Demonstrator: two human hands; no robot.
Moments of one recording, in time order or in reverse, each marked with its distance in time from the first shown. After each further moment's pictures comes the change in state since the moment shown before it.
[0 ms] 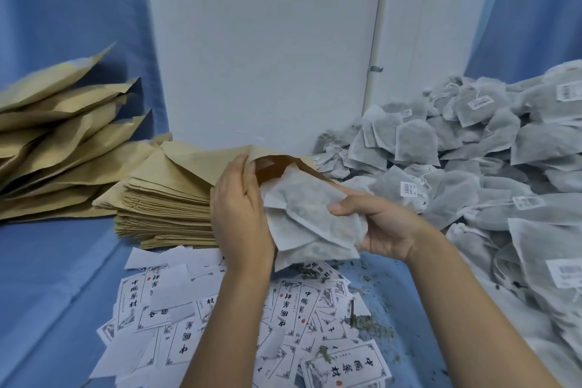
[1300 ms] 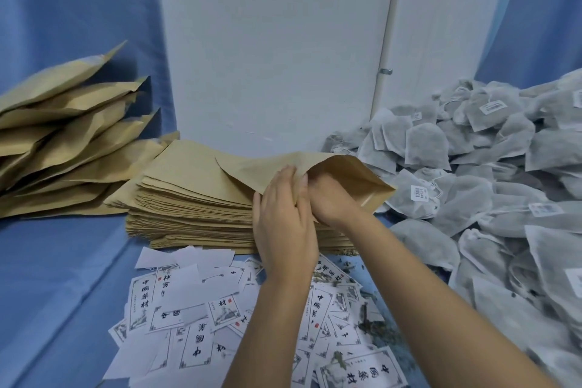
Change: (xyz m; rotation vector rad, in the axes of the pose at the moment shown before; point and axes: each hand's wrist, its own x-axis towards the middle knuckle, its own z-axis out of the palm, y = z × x) left_hand -0.023 0.005 0.019 0.079 -0.129 0.019; right_hand 0.073 -0.006 0.056 -1.042 0.529 -0.265
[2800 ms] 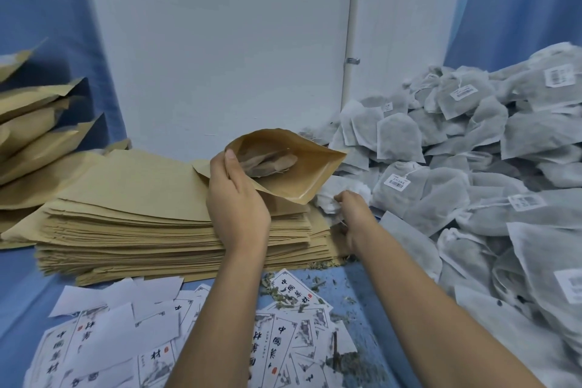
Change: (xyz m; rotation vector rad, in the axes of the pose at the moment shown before) left_hand 0.050 -0.018 0.051 -0.184 0.189 -0.221; right_hand 0.039 0.140 -0.020 0.790 0.453 0.741
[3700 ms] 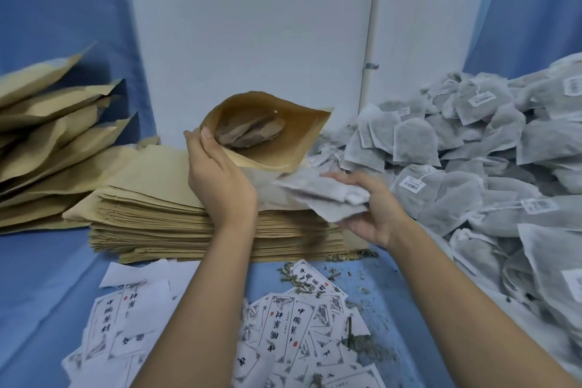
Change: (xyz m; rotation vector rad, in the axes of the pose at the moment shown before) left_hand 0.028 0.022 -0.035 -0.112 0.183 0.121; right_hand -0.060 -0.028 -0.017 0.264 -0.770 -0.032
